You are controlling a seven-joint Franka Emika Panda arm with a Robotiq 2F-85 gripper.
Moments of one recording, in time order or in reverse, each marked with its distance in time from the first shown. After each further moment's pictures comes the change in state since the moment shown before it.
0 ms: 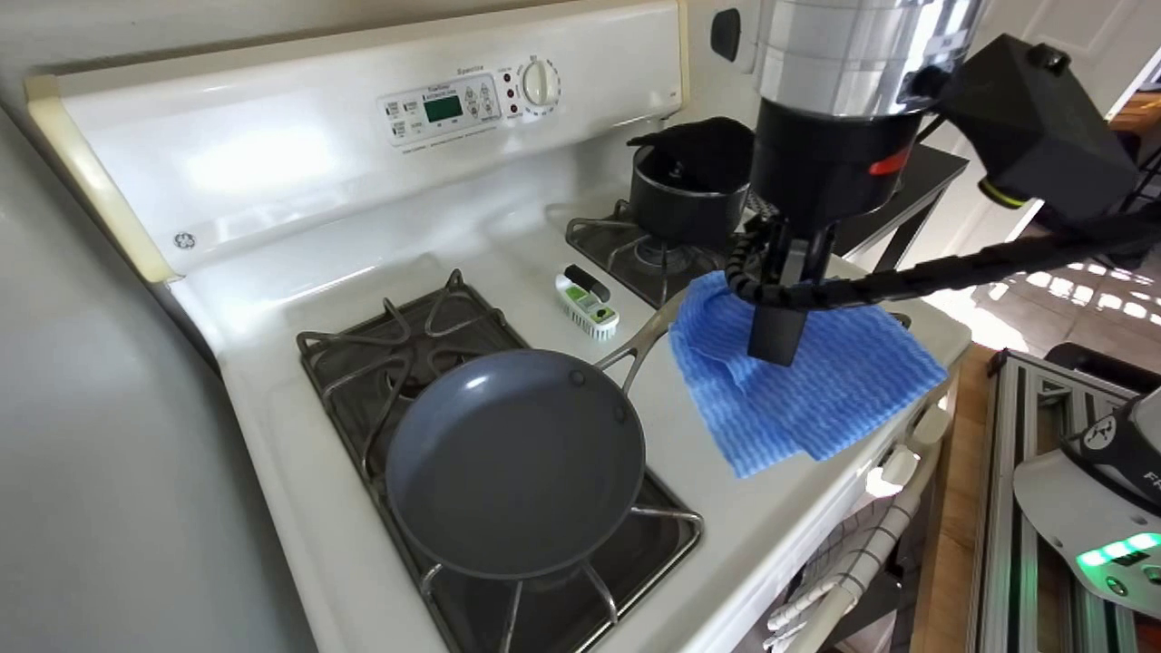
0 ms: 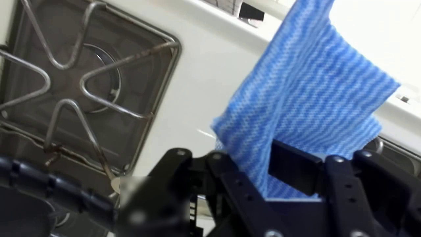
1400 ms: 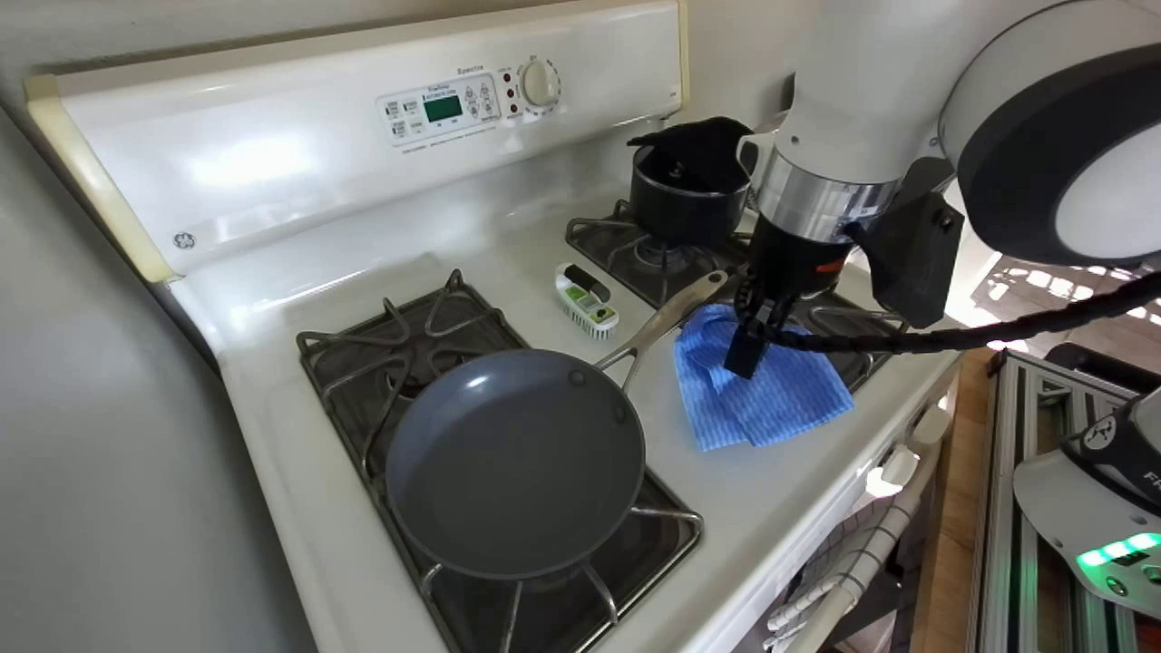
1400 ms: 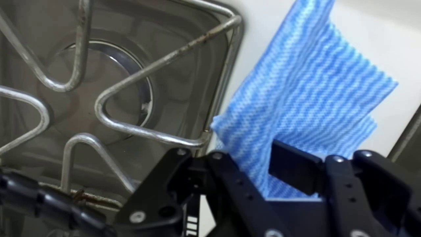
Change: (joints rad) arm -0.152 0.072 -0.015 -0.300 -0.043 0.499 0.000
